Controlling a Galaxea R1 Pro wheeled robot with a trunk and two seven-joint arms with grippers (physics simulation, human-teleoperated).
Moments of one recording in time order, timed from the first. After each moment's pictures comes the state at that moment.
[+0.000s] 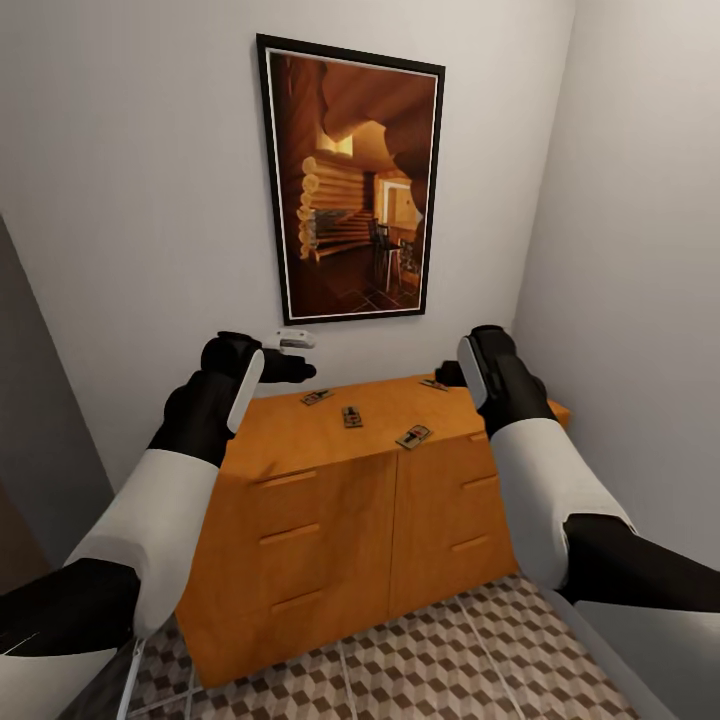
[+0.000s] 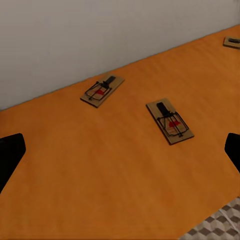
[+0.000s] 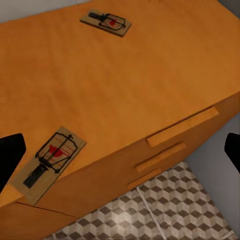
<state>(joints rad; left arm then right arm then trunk) -1.13 -0.09 -0.12 -1.05 0.02 1.04 -0.04 -1.25 0.16 -0.13 -0.78 0.04 1.04 -0.32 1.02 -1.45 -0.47</state>
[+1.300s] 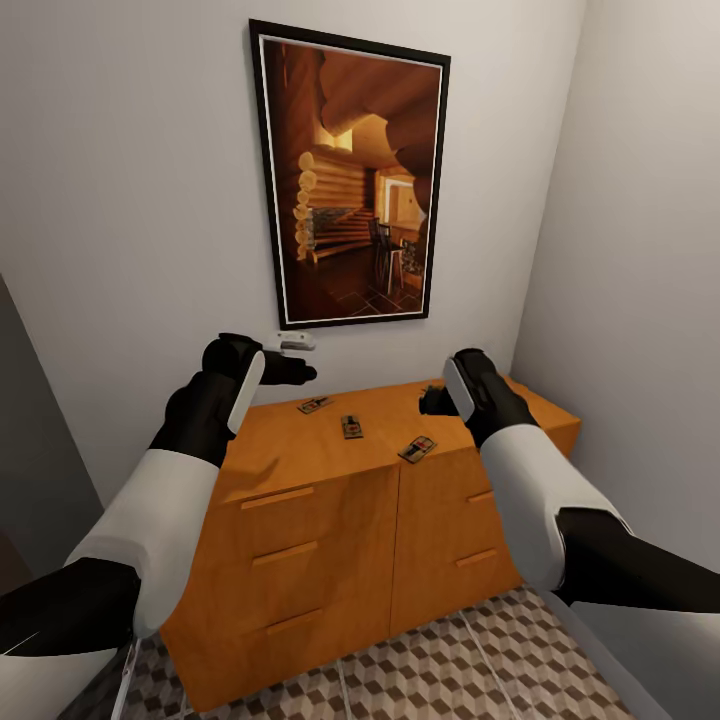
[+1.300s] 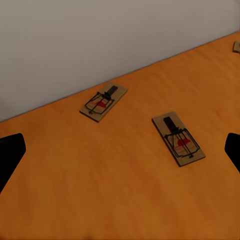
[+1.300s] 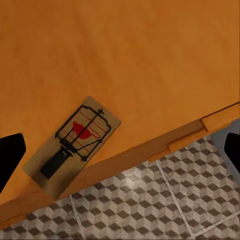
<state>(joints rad) -1.13 -0.09 -0.12 -1.04 0.03 1.04 -0.04 -1.25 0.17 -0.14 -0.60 -0.03 1.04 -0.32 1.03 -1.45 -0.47</state>
